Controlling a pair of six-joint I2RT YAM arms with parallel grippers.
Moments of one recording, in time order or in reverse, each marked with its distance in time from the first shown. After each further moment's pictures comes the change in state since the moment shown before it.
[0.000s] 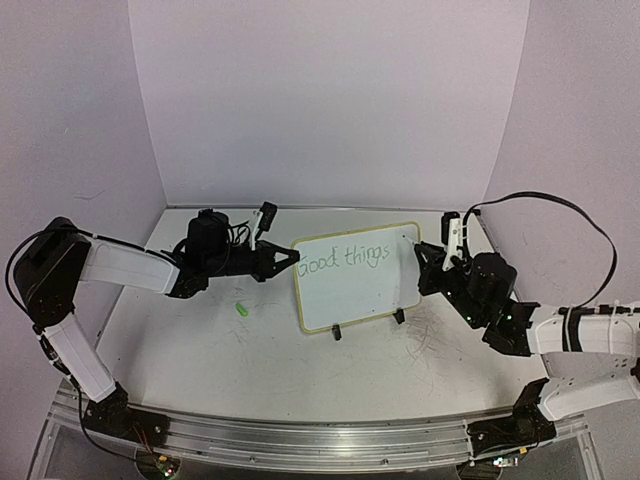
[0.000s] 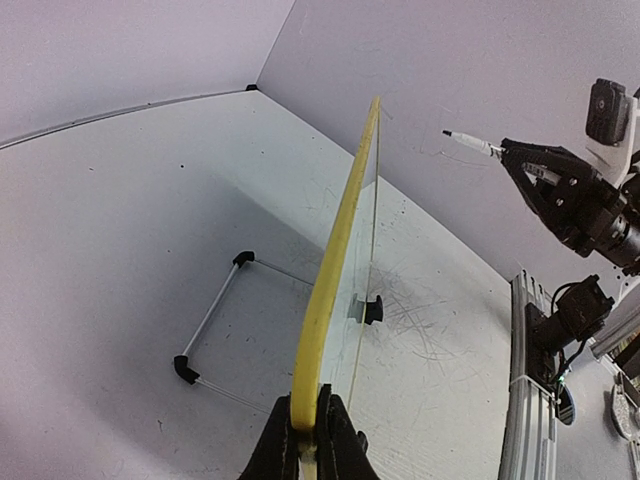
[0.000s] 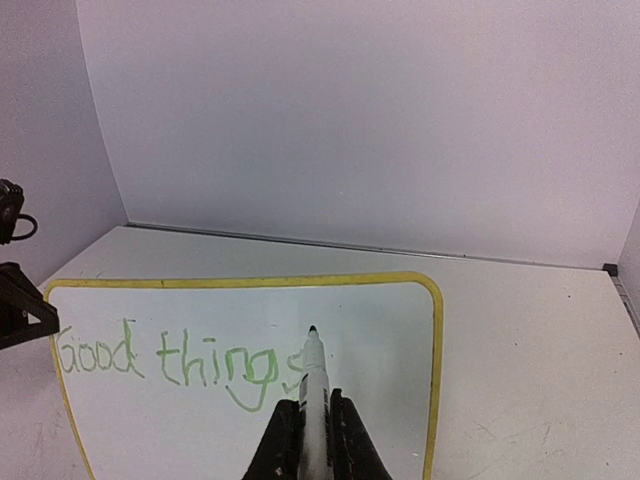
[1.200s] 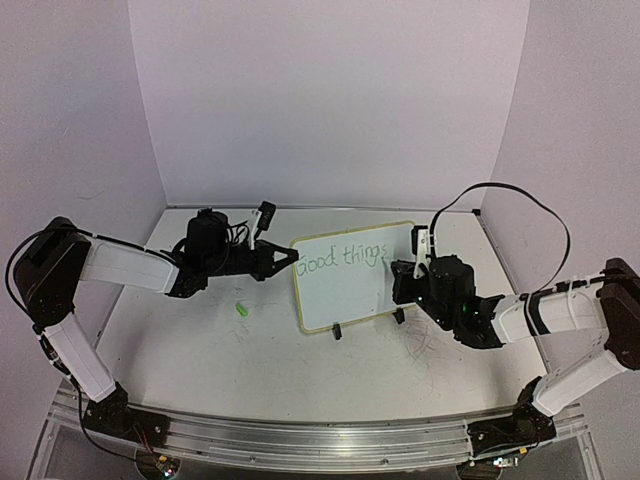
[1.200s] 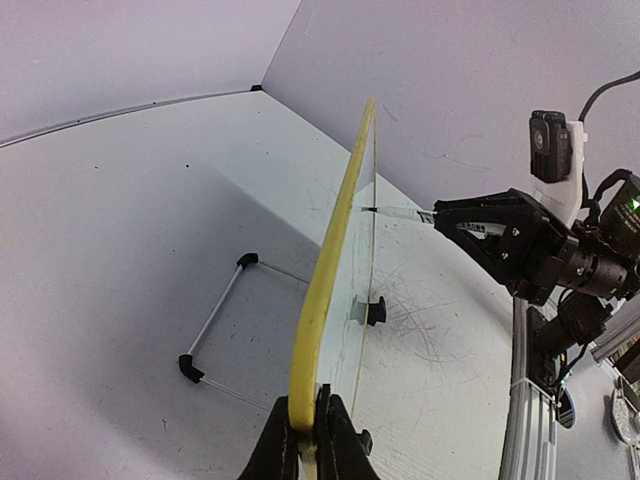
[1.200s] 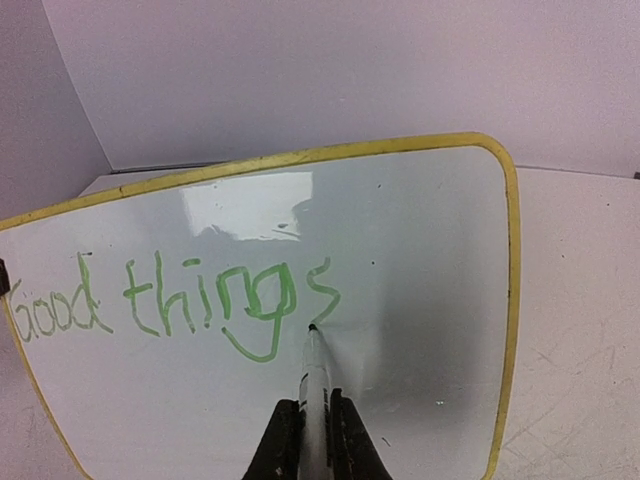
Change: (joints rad) left arm 0.003 0.000 0.000 -0.001 -0.002 -0.007; right arm 0.038 0.279 0.091 -0.025 0.038 0.180
